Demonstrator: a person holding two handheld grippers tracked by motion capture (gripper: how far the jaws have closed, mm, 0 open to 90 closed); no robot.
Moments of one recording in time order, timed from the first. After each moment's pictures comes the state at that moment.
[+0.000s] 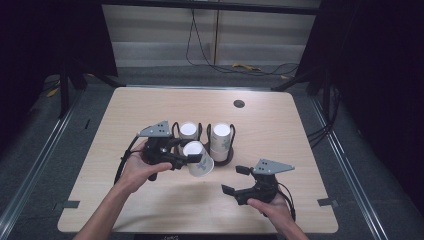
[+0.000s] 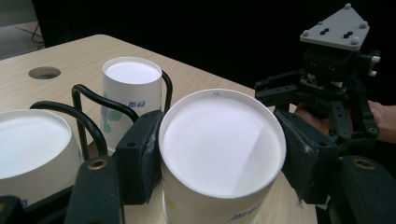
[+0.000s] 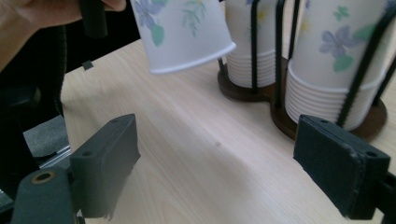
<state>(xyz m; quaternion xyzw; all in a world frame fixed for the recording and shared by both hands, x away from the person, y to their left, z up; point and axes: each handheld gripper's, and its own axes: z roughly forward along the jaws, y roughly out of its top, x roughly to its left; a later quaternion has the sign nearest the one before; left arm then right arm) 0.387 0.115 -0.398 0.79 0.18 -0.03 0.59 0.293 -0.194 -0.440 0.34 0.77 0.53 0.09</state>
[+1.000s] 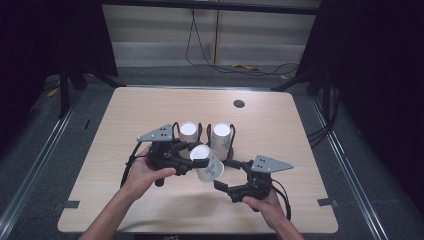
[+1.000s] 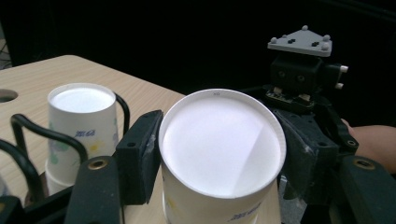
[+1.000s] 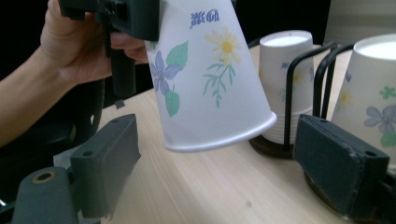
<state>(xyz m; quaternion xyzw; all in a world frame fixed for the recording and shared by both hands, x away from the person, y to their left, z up) 0.368 0.101 -0.387 0.75 0.15 -0.06 0.64 0.296 -0.180 -0.427 0.29 0.73 0.61 0.09</state>
